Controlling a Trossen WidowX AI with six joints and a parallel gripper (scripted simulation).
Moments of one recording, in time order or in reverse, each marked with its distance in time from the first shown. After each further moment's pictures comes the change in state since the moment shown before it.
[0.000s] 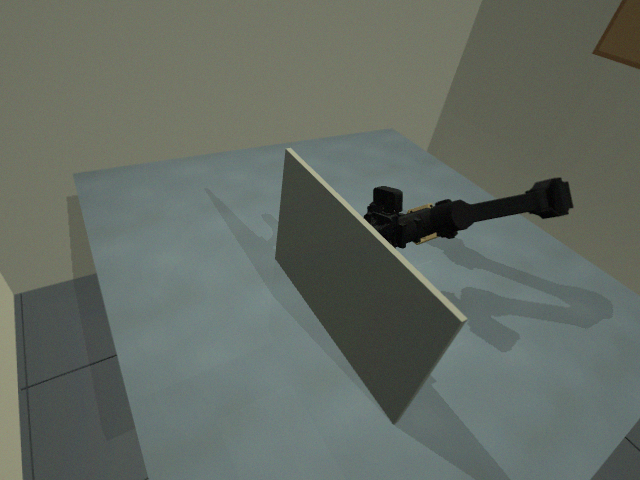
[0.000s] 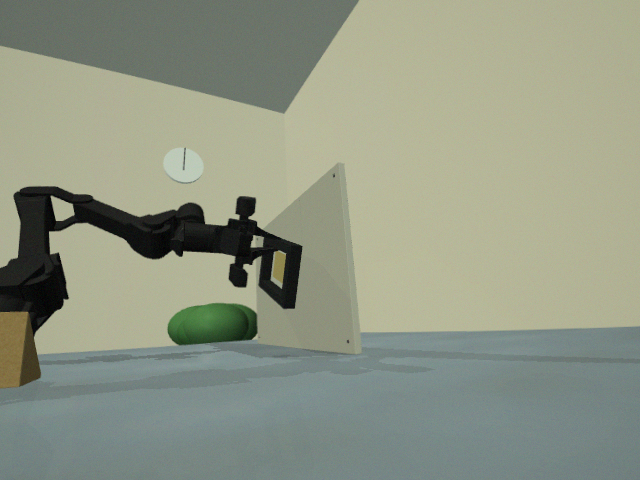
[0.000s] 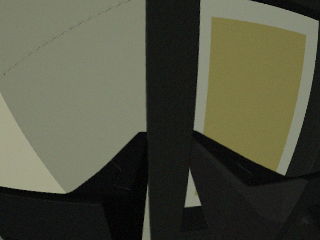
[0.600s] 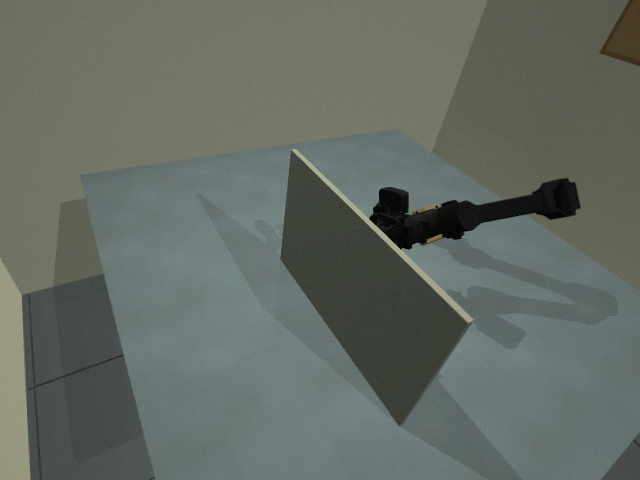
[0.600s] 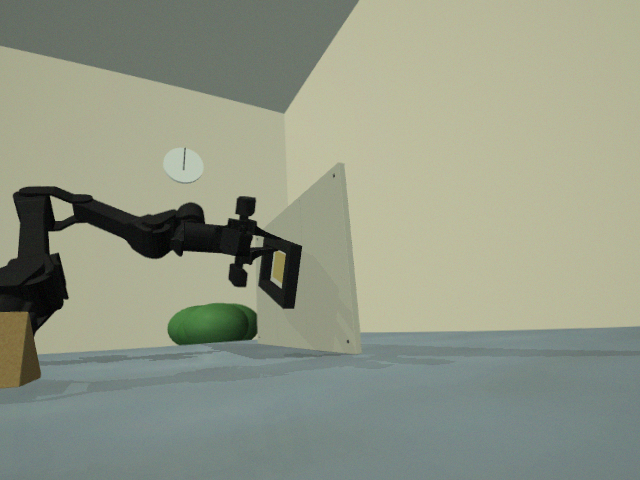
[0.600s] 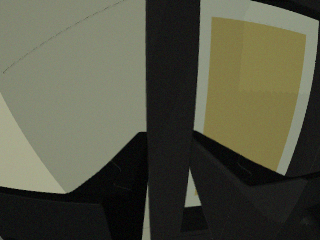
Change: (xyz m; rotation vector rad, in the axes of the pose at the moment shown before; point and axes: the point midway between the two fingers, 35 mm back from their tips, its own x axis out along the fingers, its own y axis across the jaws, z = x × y) arm 0.000 0.000 -0.001 0.000 -0.002 -0.002
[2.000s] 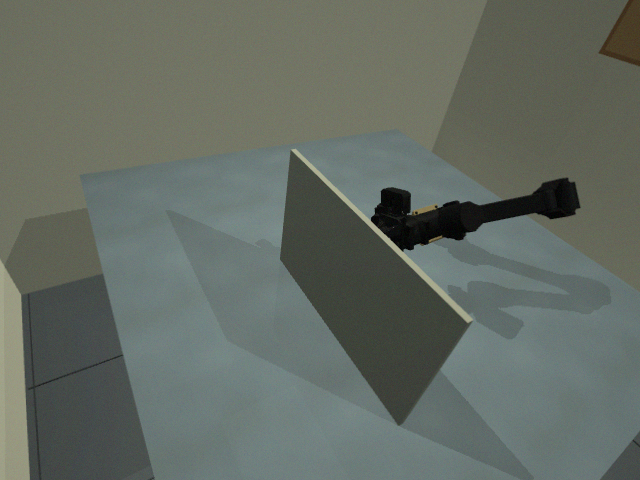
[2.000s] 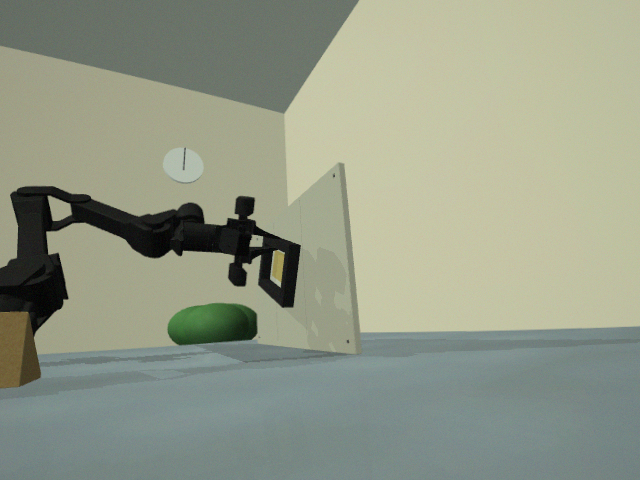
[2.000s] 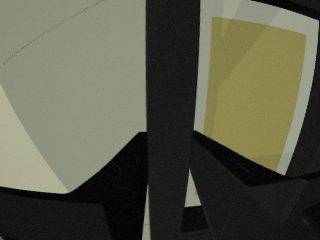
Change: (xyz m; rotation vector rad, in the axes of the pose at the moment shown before) arm 0.000 0.000 -0.006 0.000 -0.002 0.006
